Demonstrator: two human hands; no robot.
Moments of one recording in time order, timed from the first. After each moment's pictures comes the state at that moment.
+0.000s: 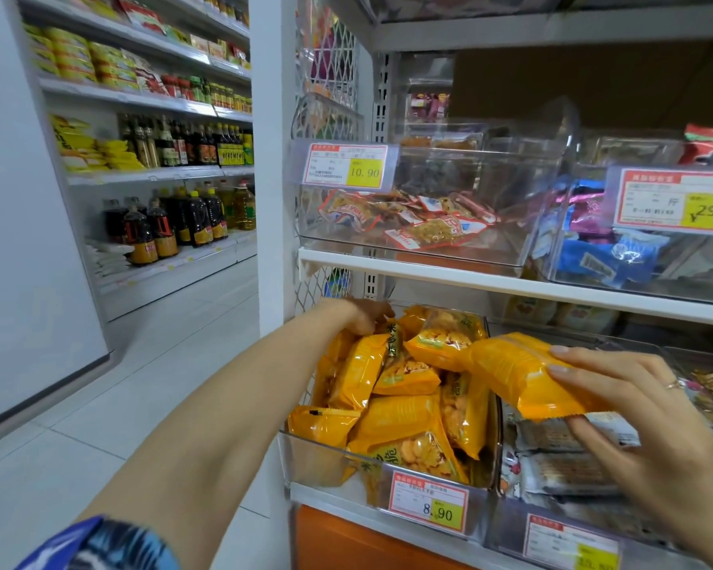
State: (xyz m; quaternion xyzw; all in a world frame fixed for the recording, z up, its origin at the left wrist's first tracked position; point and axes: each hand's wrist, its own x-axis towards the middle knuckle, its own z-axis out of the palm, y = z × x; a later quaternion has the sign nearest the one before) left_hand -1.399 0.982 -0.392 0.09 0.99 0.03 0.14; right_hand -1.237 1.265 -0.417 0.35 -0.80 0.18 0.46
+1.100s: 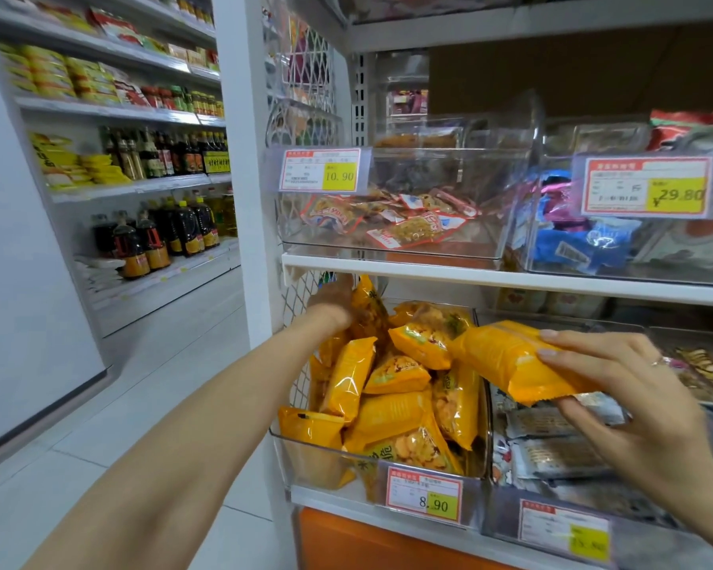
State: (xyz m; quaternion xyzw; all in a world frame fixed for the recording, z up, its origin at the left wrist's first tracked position) left_hand -1.393 0.971 -0.399 -0.02 0.98 0.15 -0.09; right_hand -1.242 1.274 -0.416 0.37 -0.78 0.18 0.47
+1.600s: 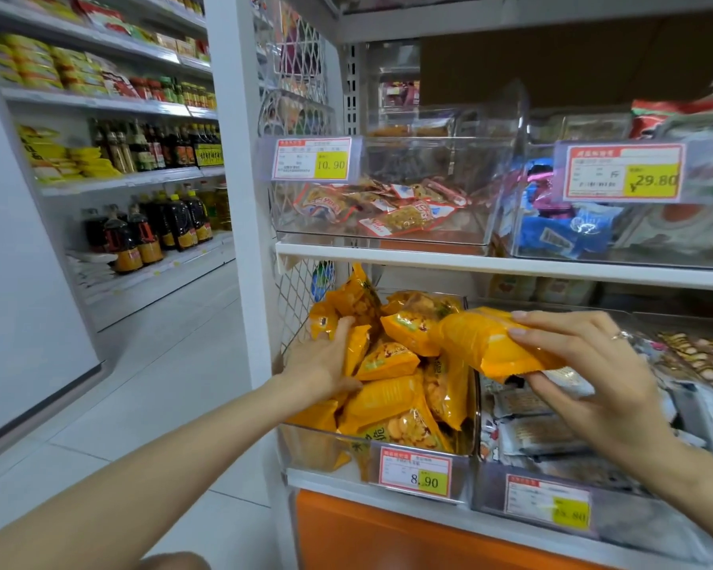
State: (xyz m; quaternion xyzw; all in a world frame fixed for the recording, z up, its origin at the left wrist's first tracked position) left_hand -1.298 0.977 -0.438 0.04 1.00 0.04 -0.04; right_hand -1.246 1.266 -0.415 0.39 -0.77 0.18 0.47
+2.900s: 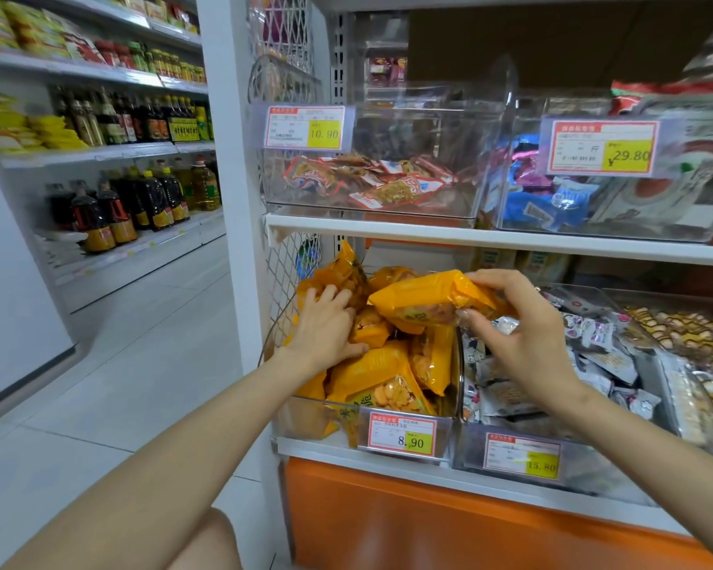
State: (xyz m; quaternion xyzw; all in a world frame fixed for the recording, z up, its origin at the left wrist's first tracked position) left_hand -1.316 0.983 -0.450 0.15 0.96 -0.11 -0.20; right_hand -1.266 1.230 -0.426 0.31 -0.78 0.35 0.41
